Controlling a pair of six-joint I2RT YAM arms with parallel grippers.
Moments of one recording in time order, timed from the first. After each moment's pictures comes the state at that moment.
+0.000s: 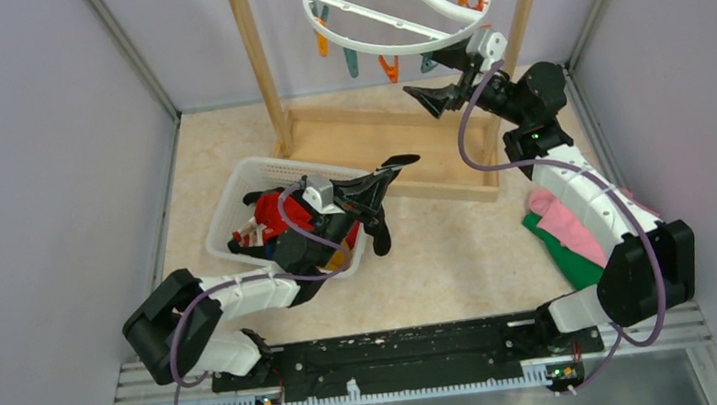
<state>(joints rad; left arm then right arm) -0.87 1.37 0.50 1.40 -0.04 -0.26 0.28 1.38 1.18 0.60 -0.76 -0.06</state>
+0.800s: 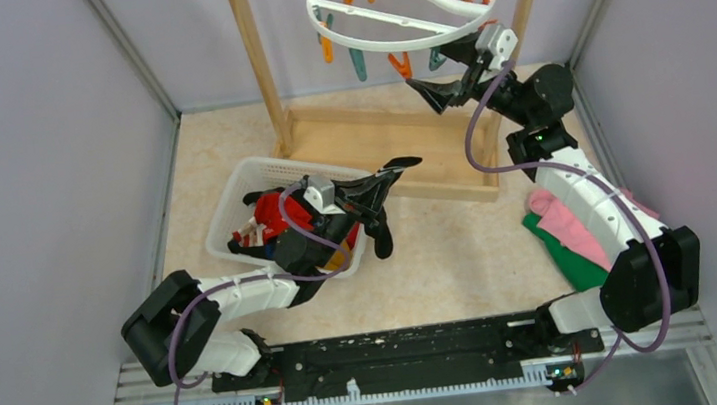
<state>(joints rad) -0.87 1.36 0.50 1.37 -0.02 -0.27 0.29 1.35 1.18 0.64 -0.71 -0.02</state>
